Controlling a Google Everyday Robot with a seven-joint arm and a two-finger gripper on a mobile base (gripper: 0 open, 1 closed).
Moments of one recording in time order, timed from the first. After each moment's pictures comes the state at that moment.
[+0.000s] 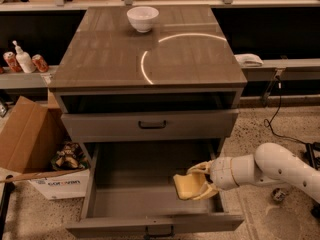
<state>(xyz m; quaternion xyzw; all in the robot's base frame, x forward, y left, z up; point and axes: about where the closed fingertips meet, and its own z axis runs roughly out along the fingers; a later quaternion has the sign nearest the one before) 0.470 -0.119 0.556 -0.65 0.61 0.22 0.39</state>
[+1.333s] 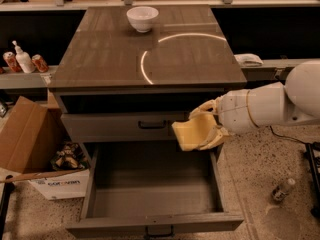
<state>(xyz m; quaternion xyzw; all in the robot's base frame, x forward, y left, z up) 0.501 -0.106 0.809 -0.73 0.53 0.07 0.42</state>
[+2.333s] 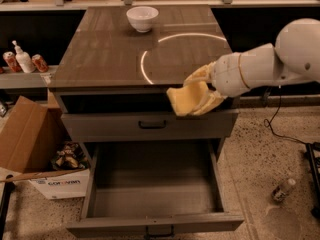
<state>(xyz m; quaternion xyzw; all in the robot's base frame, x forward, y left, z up) 0.570 -0.097 0.852 -0.73 0.52 0.07 0.44</state>
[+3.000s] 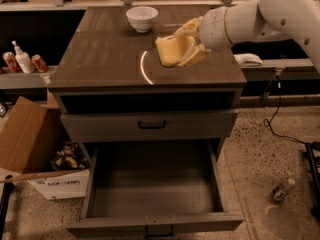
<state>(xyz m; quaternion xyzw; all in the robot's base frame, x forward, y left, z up) 0.683 -0.072 0.931 -0.69 0.51 0.04 0.51</state>
